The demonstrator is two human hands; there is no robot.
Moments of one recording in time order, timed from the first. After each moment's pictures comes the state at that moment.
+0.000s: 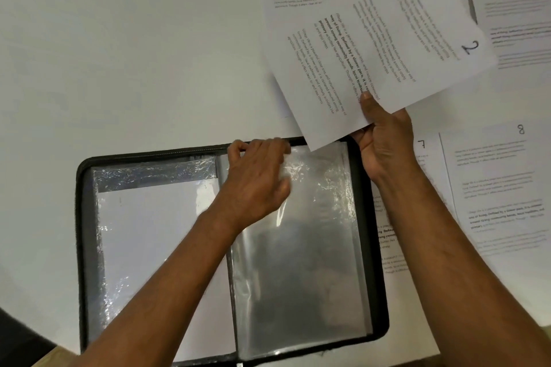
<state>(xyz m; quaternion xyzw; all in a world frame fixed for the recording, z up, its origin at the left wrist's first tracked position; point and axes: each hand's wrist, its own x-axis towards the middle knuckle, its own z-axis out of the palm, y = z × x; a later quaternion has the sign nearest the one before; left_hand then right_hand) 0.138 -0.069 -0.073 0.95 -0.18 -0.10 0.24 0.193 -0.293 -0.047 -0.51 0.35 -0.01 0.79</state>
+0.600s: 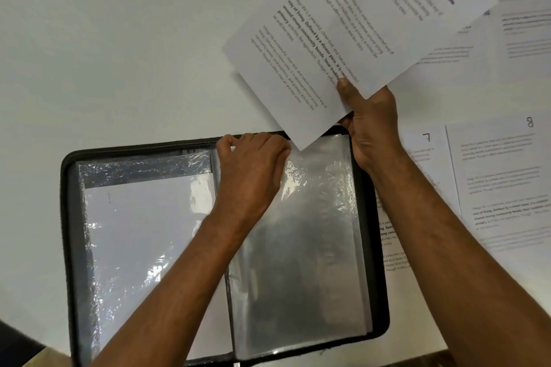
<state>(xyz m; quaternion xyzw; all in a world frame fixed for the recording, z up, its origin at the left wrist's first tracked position) 0.136 -0.081 -0.069 0.96 -0.11 0.00 0.25 0.206 -0.277 -0.063 -0.61 0.27 0.01 0.75</state>
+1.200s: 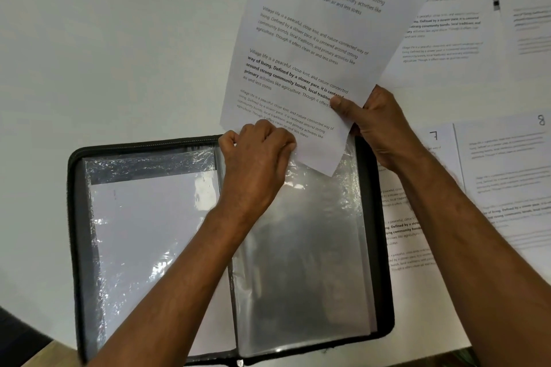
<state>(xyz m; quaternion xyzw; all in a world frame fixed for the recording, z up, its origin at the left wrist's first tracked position) 0.139 -0.082 -0.069 0.96 -0.09 -0.01 0.27 0.199 -0.299 -0.066 -0.71 0.13 0.14 0.68</state>
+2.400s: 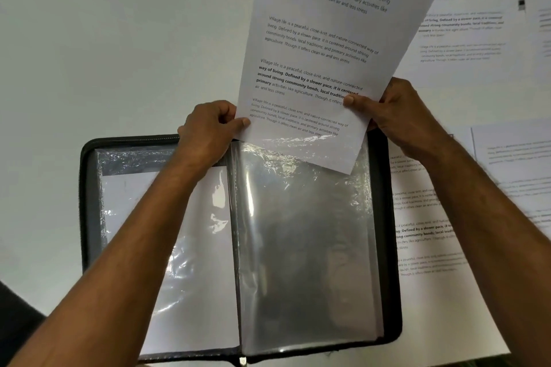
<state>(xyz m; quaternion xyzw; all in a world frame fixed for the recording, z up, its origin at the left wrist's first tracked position) 0.193 -0.005 -0.069 0.84 0.20 -0.23 0.46 0.214 -0.314 -0.062 -0.76 0.06 0.20 0.61</state>
